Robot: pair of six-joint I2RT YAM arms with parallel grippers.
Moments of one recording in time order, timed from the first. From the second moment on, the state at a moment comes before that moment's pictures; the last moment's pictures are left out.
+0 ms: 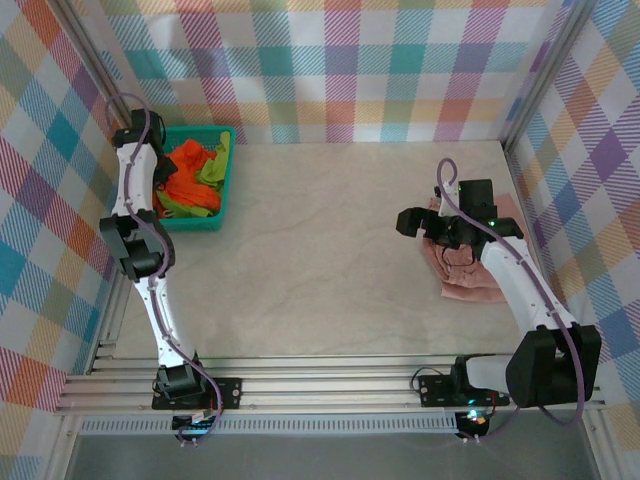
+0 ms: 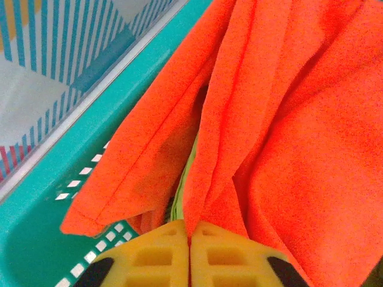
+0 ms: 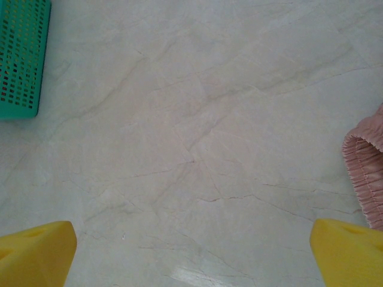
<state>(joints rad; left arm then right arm) 0.22 2.30 2.35 -1.20 -0.28 -0.51 0.10 1.27 1.03 -0.65 -0.44 0.30</state>
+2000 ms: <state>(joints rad) -0.60 2.04 2.65 -0.70 0.28 -0.74 0.16 1.06 0.95 -0.40 -0.57 0.41</state>
